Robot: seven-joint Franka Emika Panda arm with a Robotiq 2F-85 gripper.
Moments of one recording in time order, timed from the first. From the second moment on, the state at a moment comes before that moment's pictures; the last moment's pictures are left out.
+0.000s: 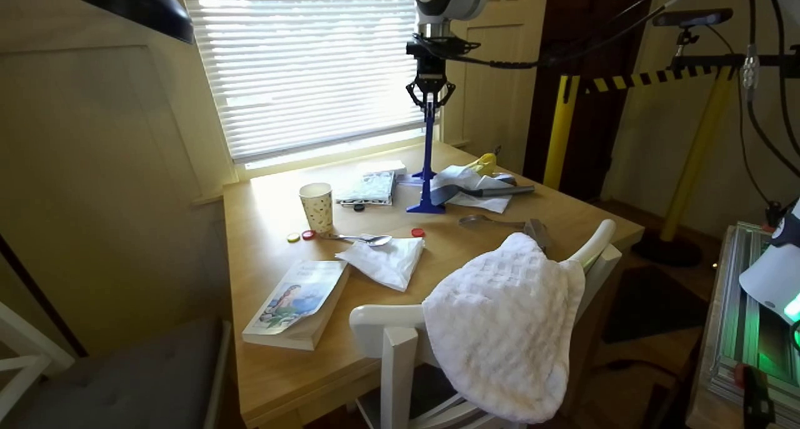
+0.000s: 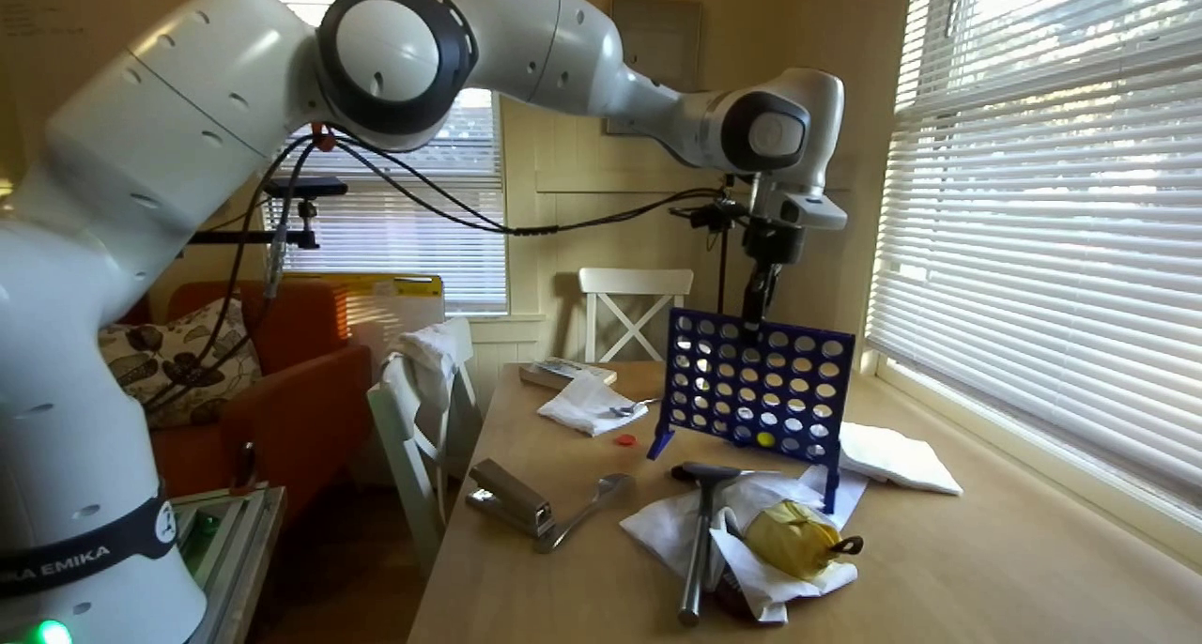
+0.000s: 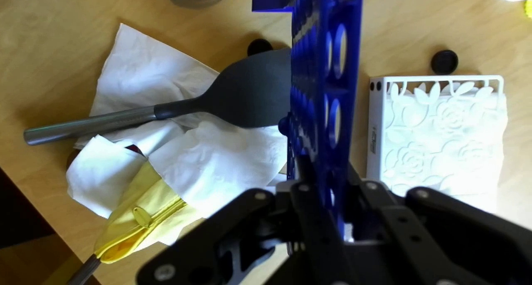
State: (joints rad) arm 0.03 0.77 -0.07 -1.05 0.17 1.77 0.85
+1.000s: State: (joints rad) arm 0.06 0.82 -0.08 -0.93 0.13 1.70 0.87
